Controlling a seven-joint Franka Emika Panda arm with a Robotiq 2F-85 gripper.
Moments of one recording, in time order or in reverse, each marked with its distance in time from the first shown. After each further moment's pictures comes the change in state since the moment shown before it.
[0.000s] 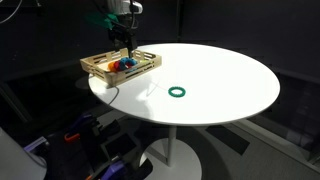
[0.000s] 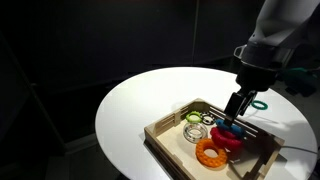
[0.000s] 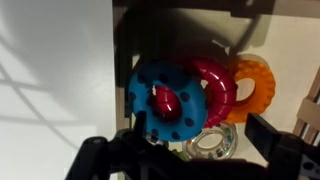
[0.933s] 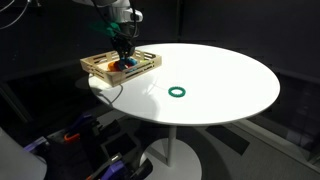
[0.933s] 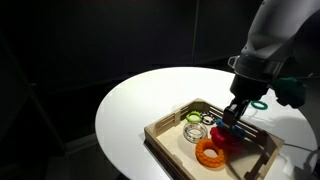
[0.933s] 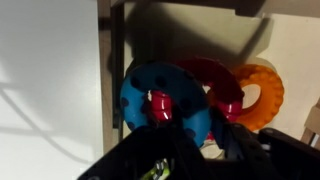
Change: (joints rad) arm 0.007 0.076 0.008 0.016 -0.001 0.048 -0.008
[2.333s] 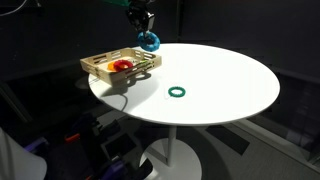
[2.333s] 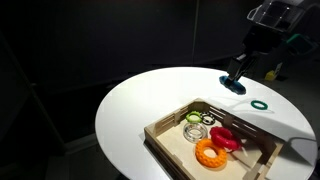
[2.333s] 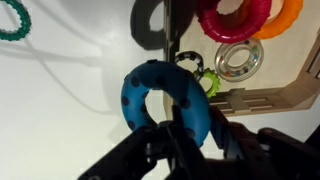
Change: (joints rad) arm -0.089 -0.202 -0.075 0.015 -0.012 -0.002 -0.050
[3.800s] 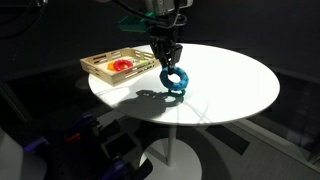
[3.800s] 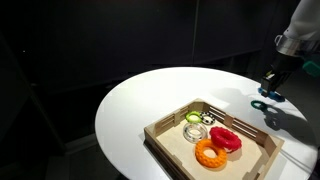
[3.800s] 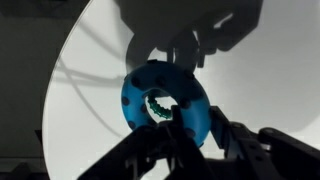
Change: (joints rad) arm -0.236 0.034 -0.100 -0.138 -0.384 -0.003 0.198
